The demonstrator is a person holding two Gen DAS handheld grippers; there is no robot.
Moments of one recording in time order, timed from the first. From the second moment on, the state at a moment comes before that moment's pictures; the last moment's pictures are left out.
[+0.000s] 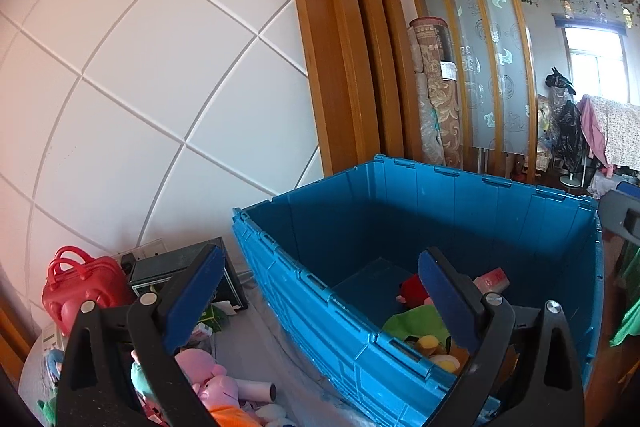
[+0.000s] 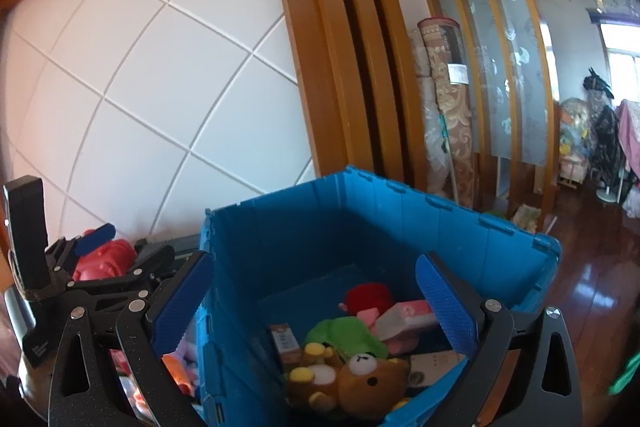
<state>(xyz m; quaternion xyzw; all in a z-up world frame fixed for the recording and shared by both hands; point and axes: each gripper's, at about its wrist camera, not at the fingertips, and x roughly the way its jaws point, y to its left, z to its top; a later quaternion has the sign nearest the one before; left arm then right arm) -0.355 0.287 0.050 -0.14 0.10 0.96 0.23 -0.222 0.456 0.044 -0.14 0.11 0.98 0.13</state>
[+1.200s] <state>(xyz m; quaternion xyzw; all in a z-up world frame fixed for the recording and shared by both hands) -0.377 -0.089 -0.124 -0.31 0.08 0.95 0.03 -0.361 0.144 -0.082 -0.32 0.05 0.94 -0.12</state>
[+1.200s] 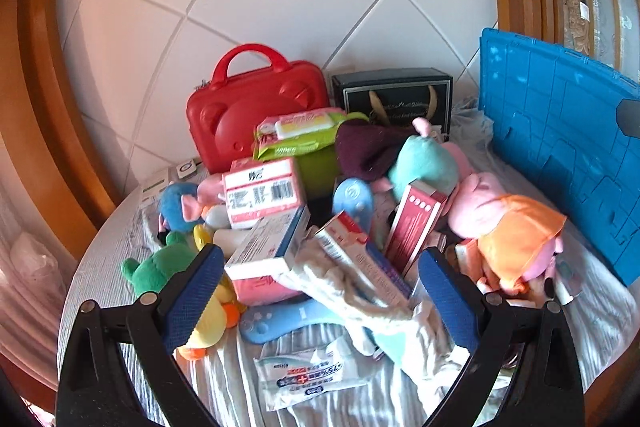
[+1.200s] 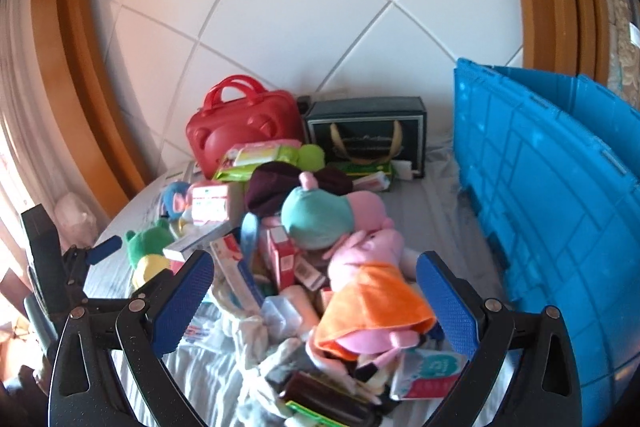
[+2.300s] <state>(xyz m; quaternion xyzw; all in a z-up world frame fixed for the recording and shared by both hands) -0.451 -0.114 -0.269 -0.47 -0.10 0.87 0.09 -0.485 0.019 -0.228 -0.48 -0.06 0.82 -0.30</state>
